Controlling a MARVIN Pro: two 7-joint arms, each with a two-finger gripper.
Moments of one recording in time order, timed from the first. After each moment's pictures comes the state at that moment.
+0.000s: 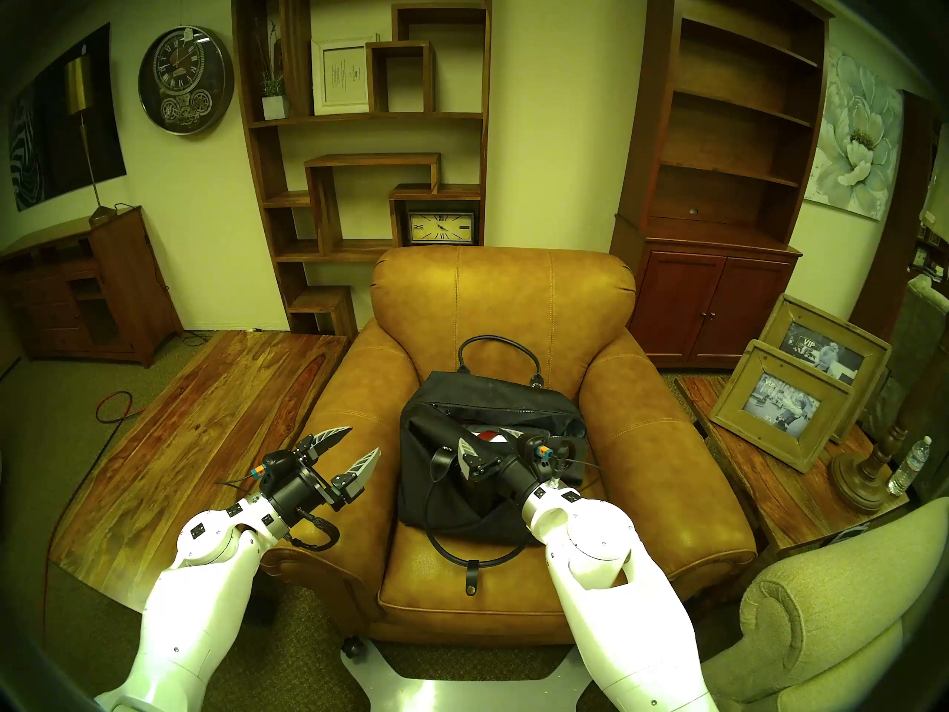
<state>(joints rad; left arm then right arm) 1.69 -1.20 -1.68 -1.37 -0.58 -0.24 -0.91 -1.64 -1.56 1.31 -1.59 0.06 0.16 0.29</state>
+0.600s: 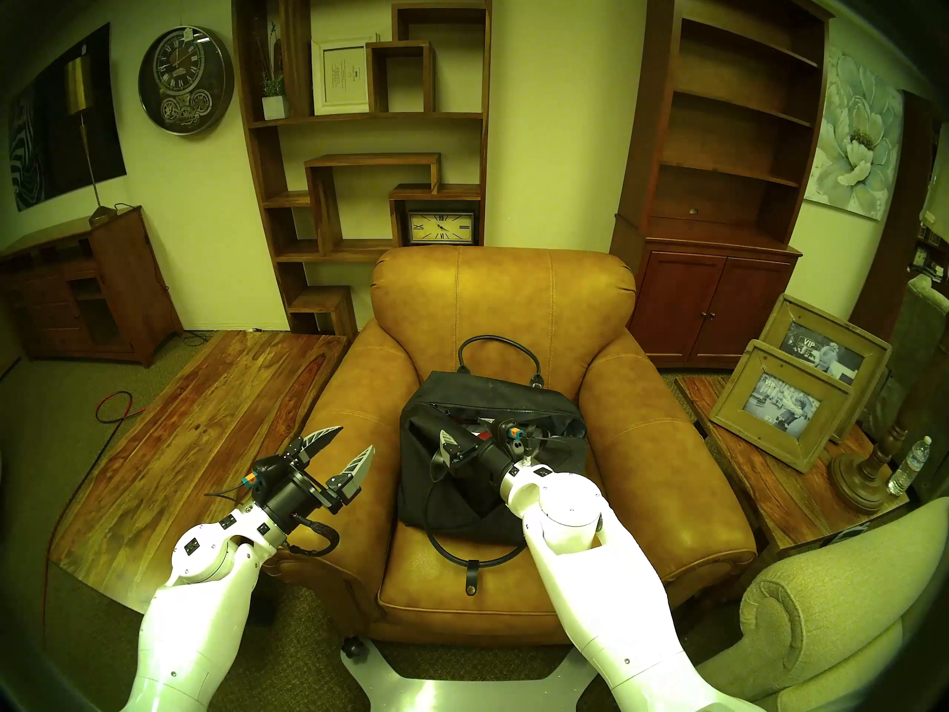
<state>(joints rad) 1.78 -1.23 -1.71 -1.47 -0.58 -0.24 -0.83 -1.48 -1.60 1.31 -1.42 0.06 0.17 0.28</state>
